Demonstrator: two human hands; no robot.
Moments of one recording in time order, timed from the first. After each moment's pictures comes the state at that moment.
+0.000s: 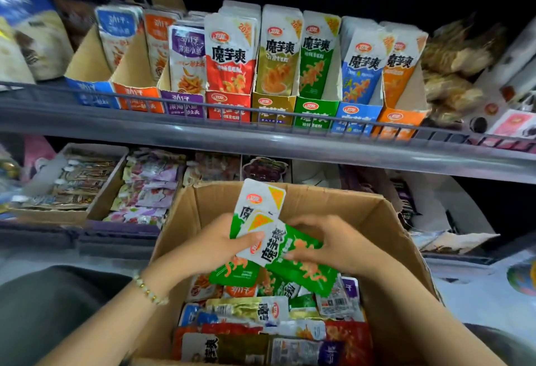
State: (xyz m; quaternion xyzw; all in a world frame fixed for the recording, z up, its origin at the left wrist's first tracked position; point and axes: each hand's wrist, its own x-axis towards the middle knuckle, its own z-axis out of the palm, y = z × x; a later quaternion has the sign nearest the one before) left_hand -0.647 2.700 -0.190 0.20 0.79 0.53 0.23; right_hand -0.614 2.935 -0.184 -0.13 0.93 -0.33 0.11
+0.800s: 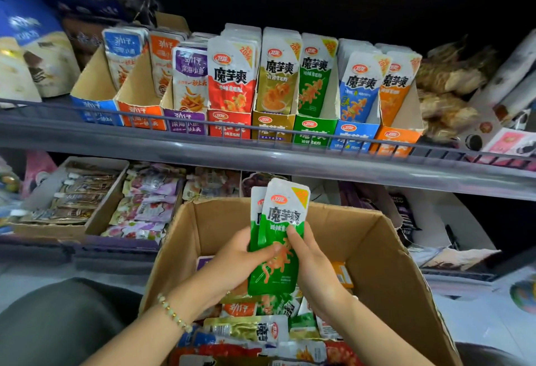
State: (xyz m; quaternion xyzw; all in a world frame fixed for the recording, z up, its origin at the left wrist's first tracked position) left_hand -0.640 2.734 -0.198 0.09 0.70 0.67 0.25; right_hand -0.604 2.878 -0.206 0.09 0.63 -0.77 0.08
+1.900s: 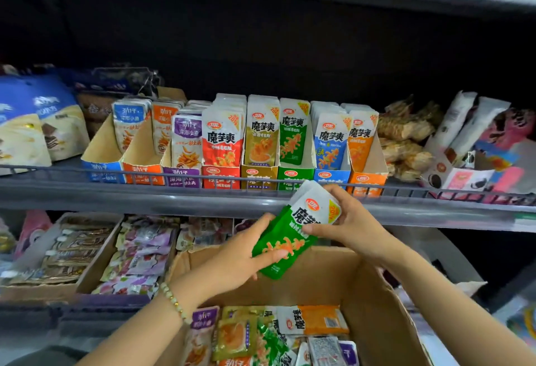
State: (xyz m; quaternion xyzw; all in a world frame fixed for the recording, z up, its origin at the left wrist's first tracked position) left_hand -0.667 2.739 -0.121 0.30 0.83 0.45 0.15; right_hand -0.637 2.960 -0.082 -0.06 0.81 -0.59 -0.01
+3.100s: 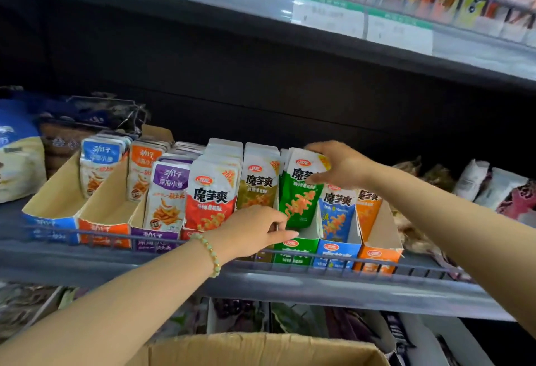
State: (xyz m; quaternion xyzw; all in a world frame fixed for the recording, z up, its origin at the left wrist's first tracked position) left_hand -0.824 2.791 -0.060 0.41 0.88 0.23 -0.03; right_hand -0.805 2.973 0.059 -0.09 0.99 -0.12 -0.07
